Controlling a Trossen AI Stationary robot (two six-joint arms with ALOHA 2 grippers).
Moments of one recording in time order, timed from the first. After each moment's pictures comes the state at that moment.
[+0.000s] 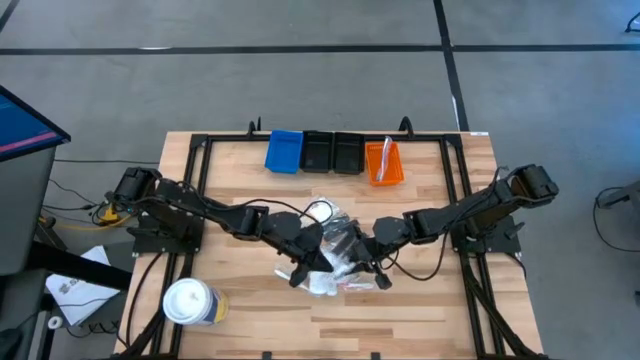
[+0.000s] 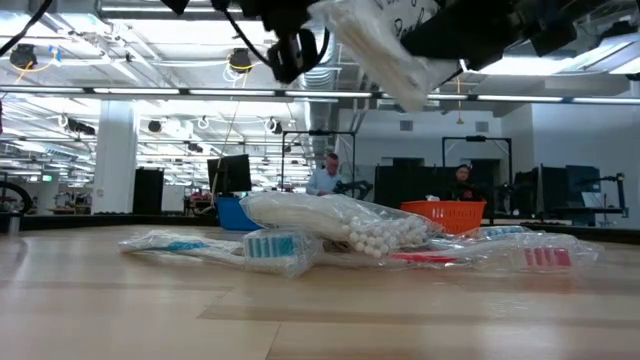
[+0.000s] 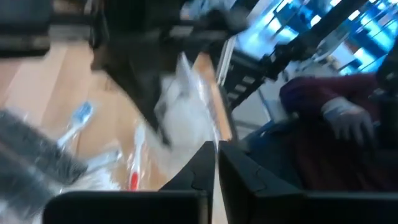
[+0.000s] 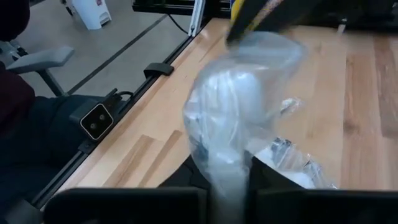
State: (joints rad) left arm -0.22 1.60 1.02 0.19 0.21 -0.48; right arm 0.27 1.49 0.75 0.28 -0.23 0.02
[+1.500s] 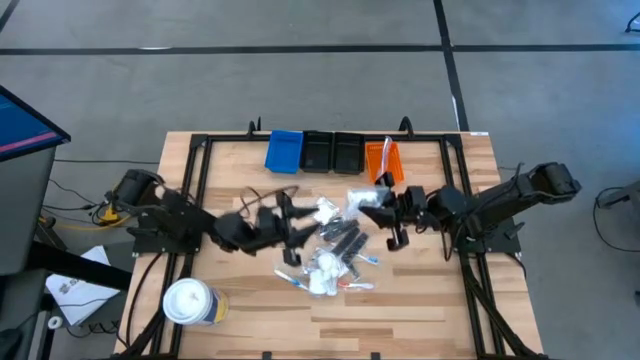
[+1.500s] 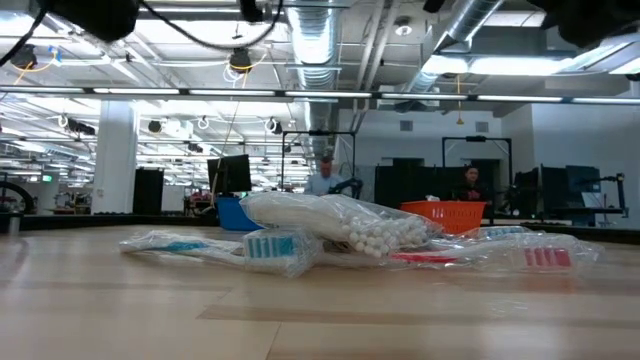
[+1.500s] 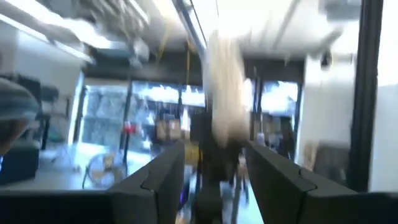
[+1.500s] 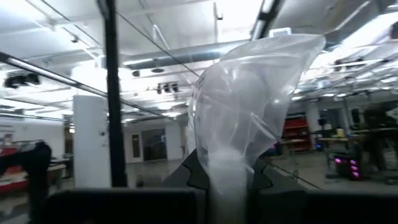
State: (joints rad) left arm -0.30 1.59 0.71 1.42 -0.51 0.11; right arm 0.17 1.28 0.56 1.22 0.11 0.09
